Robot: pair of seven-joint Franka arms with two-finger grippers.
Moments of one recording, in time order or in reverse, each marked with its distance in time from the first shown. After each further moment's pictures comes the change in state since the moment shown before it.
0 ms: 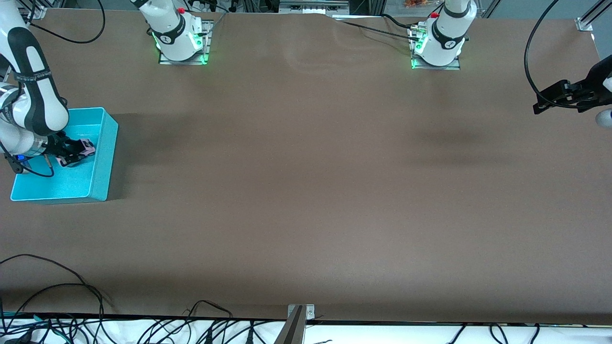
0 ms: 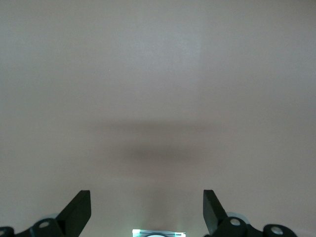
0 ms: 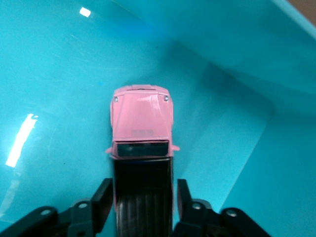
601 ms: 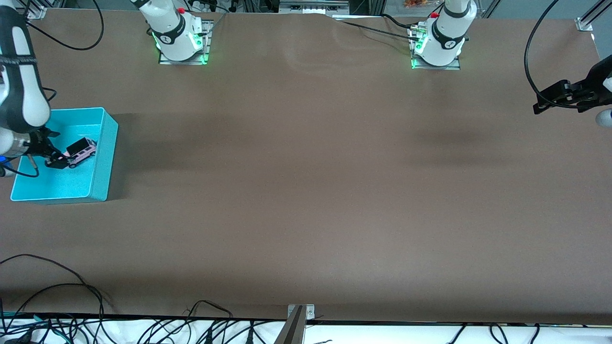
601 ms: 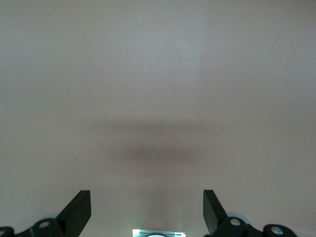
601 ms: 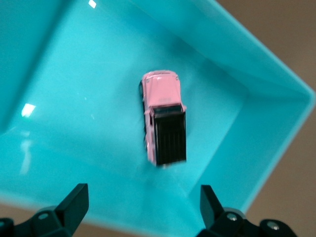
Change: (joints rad) left arm 0.000 0.000 0.000 0.000 0.000 0.000 0.000; right arm 0.002 -0.100 0.102 0.152 0.000 -0.306 0.004
